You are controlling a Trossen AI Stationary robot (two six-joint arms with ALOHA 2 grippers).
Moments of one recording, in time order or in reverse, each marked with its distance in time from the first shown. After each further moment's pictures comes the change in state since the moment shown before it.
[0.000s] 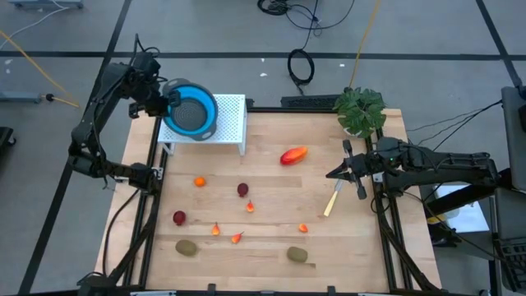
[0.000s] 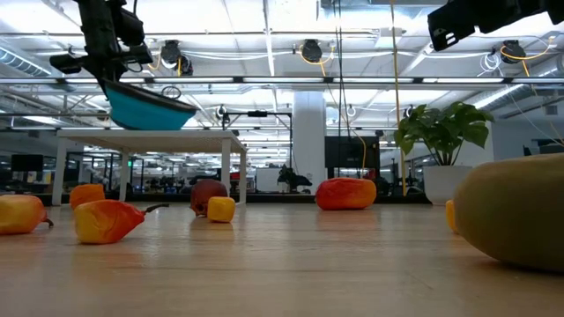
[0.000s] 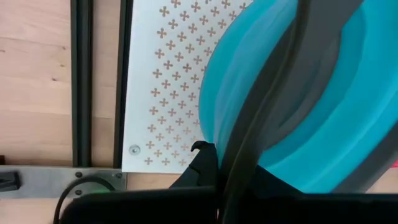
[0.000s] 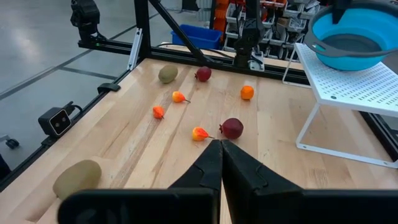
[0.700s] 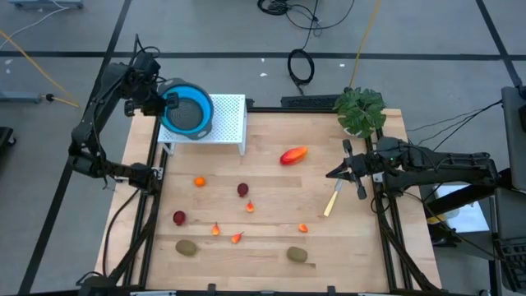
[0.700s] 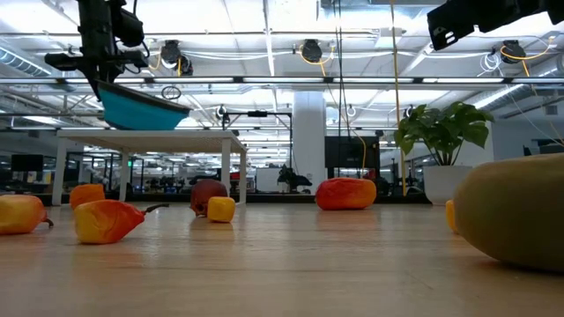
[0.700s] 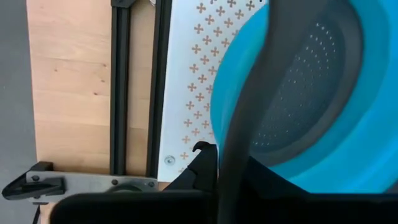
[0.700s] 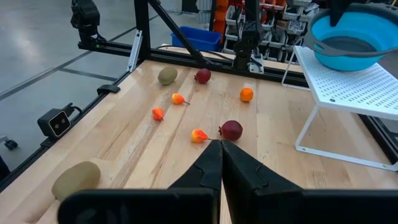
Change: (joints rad) left arm 0.000 0.000 0.000 -0.018 -0.117 0.049; right arm 0.000 0.000 0.000 0.008 0.000 -0.003
